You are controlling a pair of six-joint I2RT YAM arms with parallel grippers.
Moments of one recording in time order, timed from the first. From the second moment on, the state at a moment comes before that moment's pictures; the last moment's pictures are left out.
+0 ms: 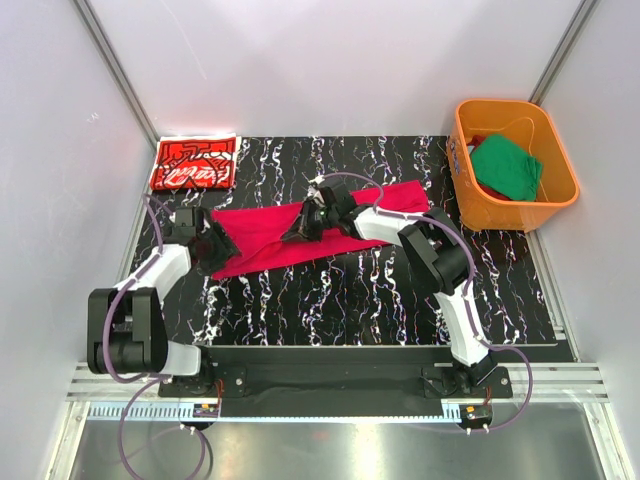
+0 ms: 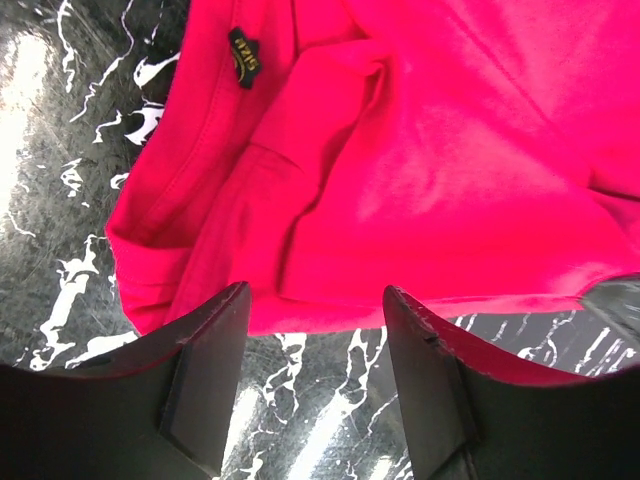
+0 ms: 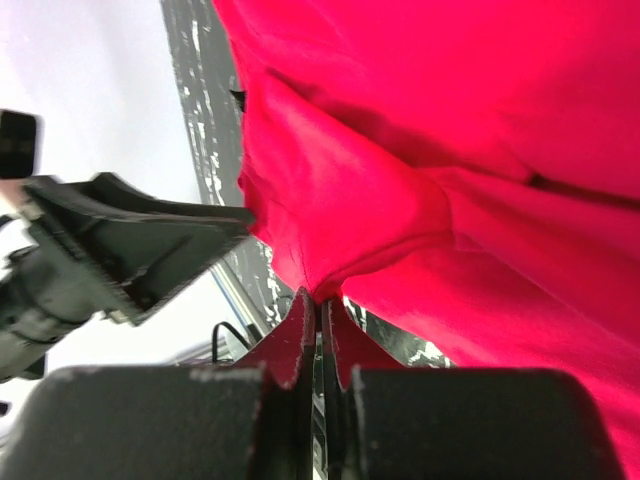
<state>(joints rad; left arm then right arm) 0.02 1.37 0.74 -0.37 0.15 -0.63 0.66 2.22 1.49 0.09 -0.57 1.02</state>
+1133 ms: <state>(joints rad) 0.01 1.50 0.78 -0.31 0.20 -0.69 0.66 2.24 1.53 0.10 -0.59 1.04</state>
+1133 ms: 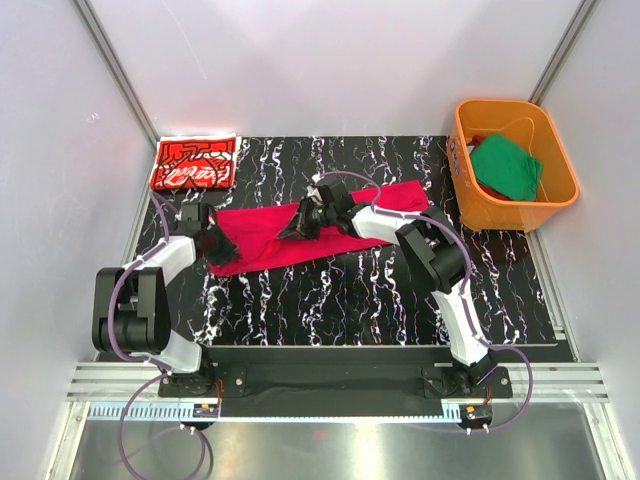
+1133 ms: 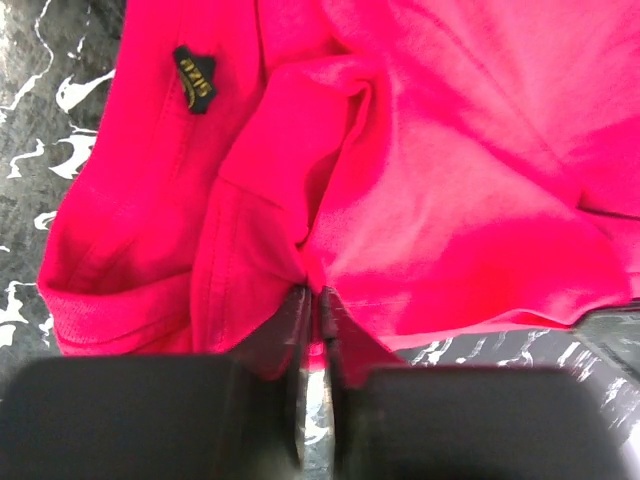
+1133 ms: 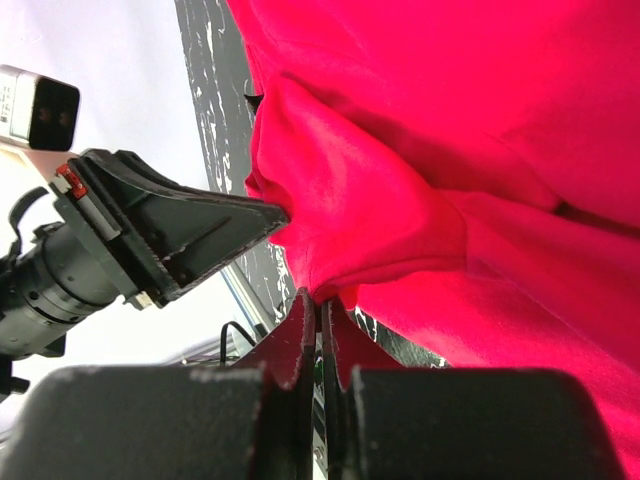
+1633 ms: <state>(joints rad) 0.01 1.50 0.80 -0.33 0.21 -0.70 0.66 2.24 1.55 0.08 -0.59 1.02</state>
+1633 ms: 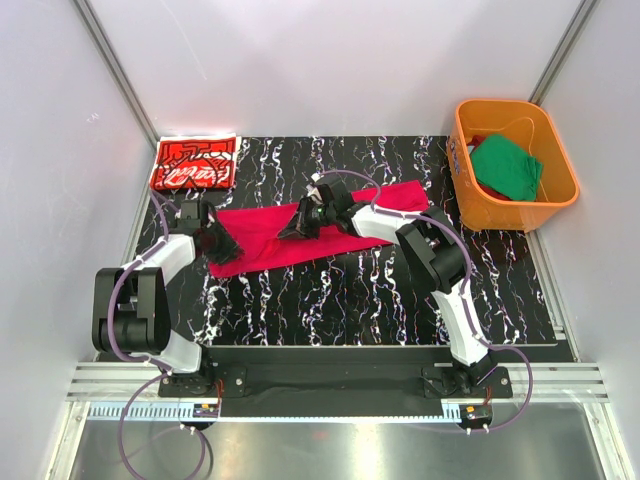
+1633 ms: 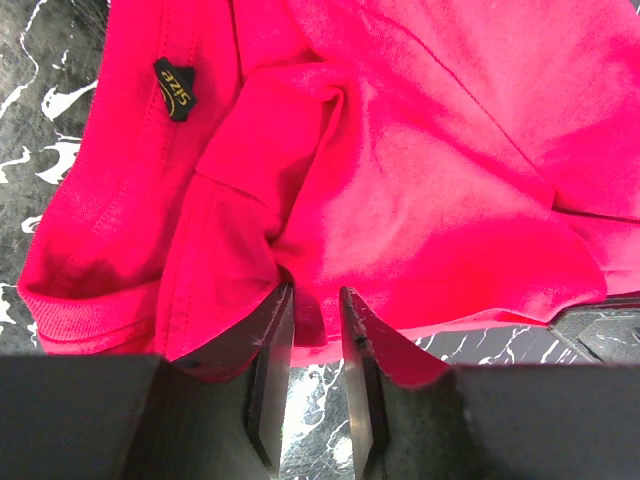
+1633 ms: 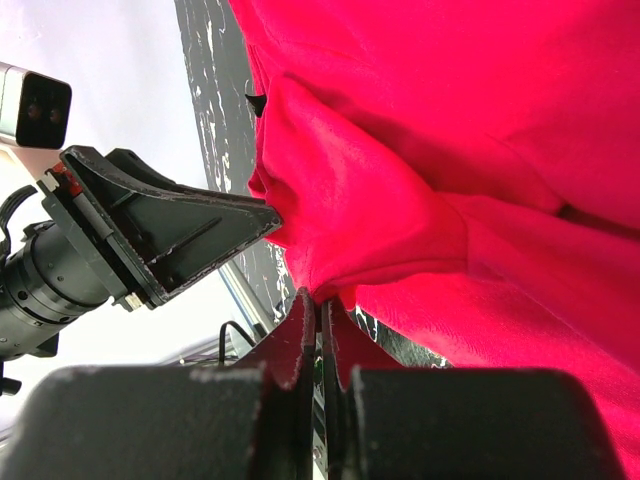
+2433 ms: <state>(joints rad) 0.01 1.45 0.78 -0.34 0.21 -0.71 0.66 2.25 1.55 0.08 -0.59 1.02</state>
